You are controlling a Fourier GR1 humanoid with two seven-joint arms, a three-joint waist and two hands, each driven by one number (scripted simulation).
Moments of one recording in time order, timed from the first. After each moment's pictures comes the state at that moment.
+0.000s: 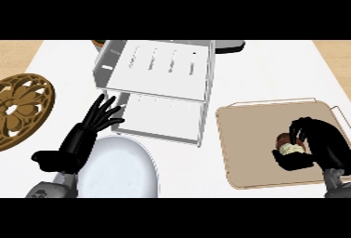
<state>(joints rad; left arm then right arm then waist) -0.07 0.27 -0.20 -1.50 0.19 0.01 -0.15 -0.08 -0.59 0.28 -1.59 0.62 -0.08 0.51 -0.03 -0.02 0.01</state>
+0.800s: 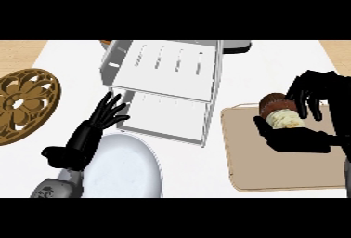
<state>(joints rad) -0.10 0.24 -0.21 -1.50 0.16 0.01 -0.11 -0.39 -0.50 0.19 -2.03 0.44 0.04 0.80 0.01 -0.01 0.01</state>
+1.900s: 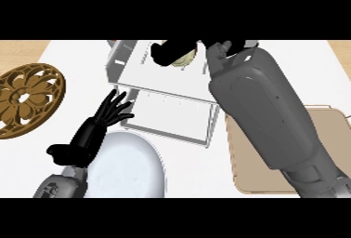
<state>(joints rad) -0.12 0.21 -0.20 -1.49 0.13 -0.02 -0.12 -1.14 -0.10 0.22 -1.25 0.52 0.01 0.92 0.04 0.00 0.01</state>
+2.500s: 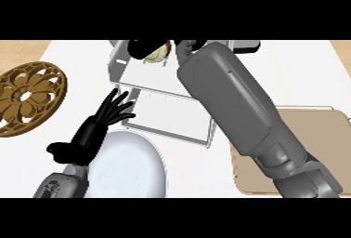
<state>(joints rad) -0.13 0.20 -0.19 -1.47 0.13 -0.04 -0.13 -1.27 -0.01 0.19 -0.88 0.40 -0.18 0.75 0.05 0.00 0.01</state>
